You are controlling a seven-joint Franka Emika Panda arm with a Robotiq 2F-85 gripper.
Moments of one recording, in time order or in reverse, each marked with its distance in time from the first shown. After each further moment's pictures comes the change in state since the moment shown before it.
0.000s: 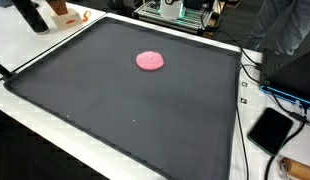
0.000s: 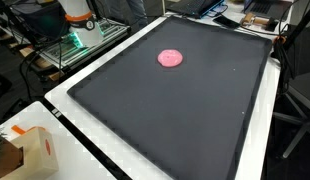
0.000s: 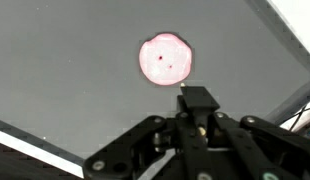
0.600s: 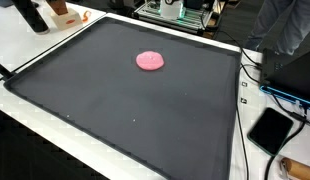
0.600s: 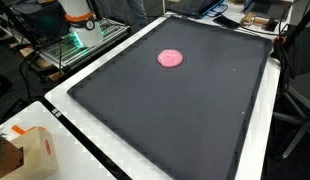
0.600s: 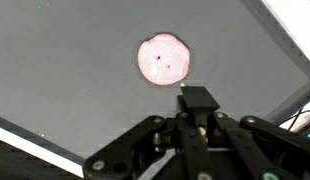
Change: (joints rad) arm 0.021 -0.008 -0.005 0.008 -0.018 -0.018 0.009
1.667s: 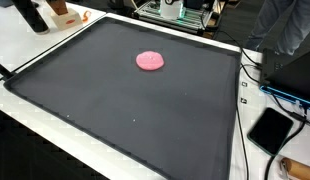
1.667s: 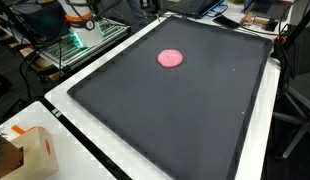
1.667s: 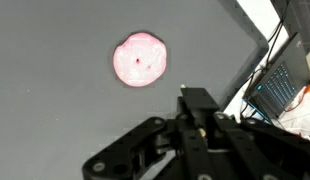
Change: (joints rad) arm -0.090 0.199 -0.220 0.085 0.393 -0.170 -0.335
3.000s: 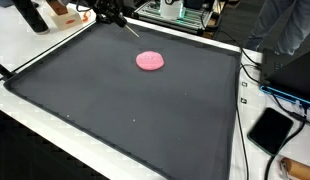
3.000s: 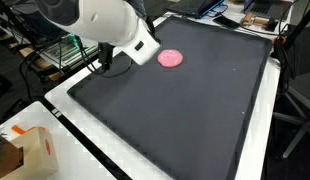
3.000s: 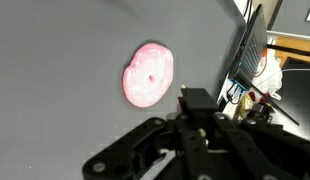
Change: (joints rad) arm -0.196 0.398 0.033 0.173 0.228 -0.165 -0.131
